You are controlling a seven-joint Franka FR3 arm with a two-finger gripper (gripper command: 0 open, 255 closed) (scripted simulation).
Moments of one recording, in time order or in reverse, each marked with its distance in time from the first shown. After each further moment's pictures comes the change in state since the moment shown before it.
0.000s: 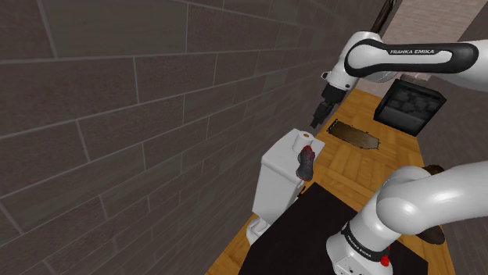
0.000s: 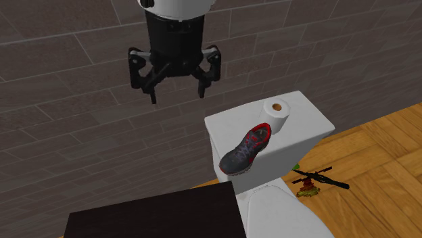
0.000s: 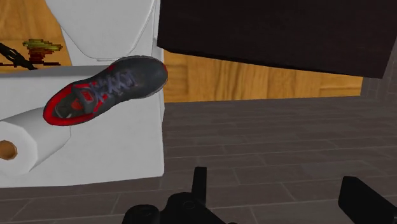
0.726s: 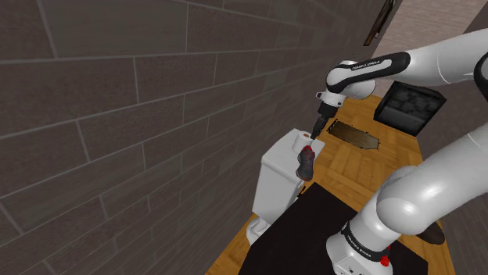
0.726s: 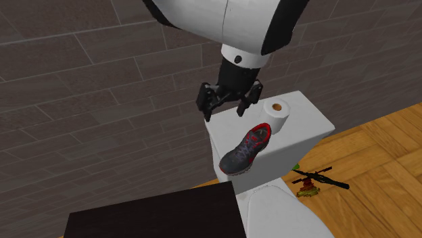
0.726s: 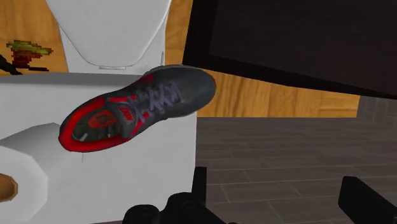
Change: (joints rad) arm 0.012 0.368 -0.255 0.084 0.045 0.164 -0.345
